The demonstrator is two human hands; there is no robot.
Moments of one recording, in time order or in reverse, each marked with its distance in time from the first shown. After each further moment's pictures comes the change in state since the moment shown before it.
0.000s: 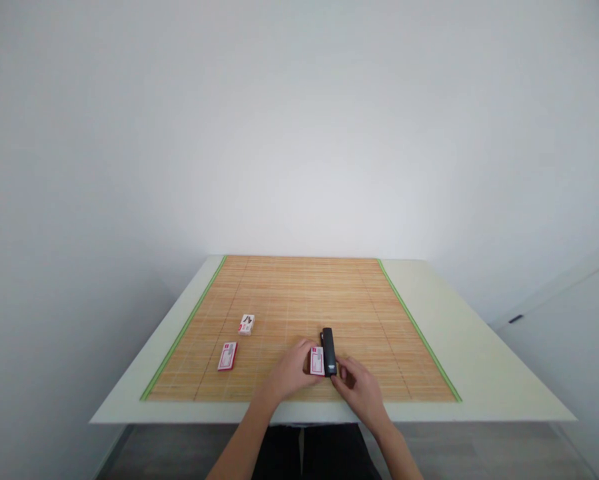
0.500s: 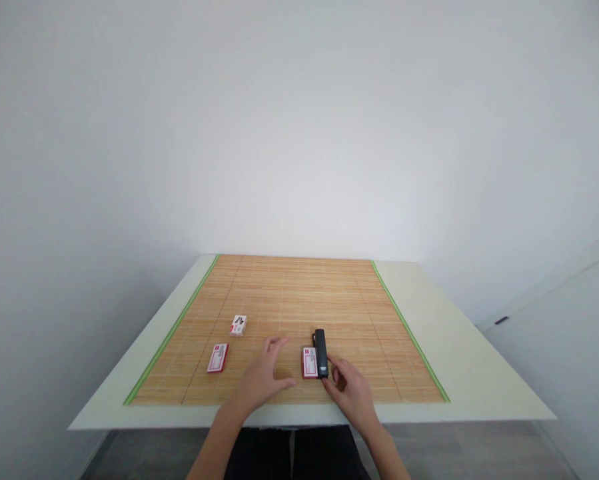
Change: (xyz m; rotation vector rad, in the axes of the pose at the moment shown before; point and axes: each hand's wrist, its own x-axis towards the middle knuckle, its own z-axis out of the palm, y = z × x) left_hand -0.038 -0.027 -0.028 0.051 0.140 -0.142; right_hand -0.002 0.000 0.000 -0.009 -0.002 0.004
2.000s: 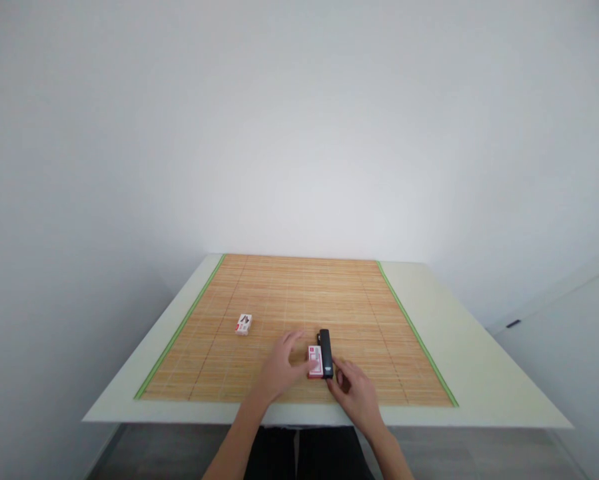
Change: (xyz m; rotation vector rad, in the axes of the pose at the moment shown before) left_hand 0.025 0.023 0.020 -0.084 0.185 0.054; right_hand -0.001 -0.002 0.000 -0.046 -0.007 -0.016
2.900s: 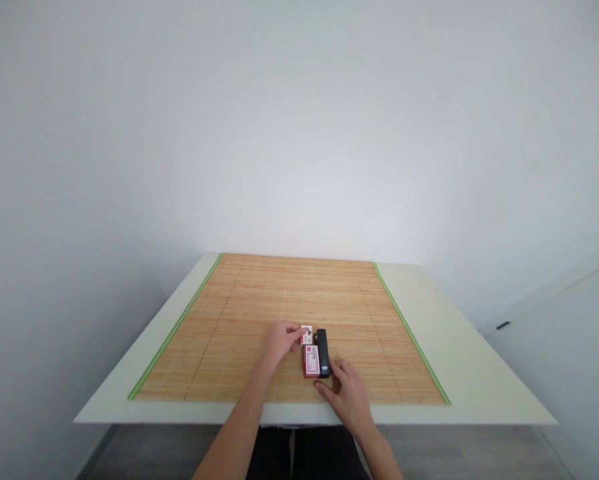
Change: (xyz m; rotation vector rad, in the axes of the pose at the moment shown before) left_hand 0.065 -0.026 0.018 -0.161 -0.119 -0.369; right_hand -0.002 -0.020 0.005 -0.138 0.010 0.052
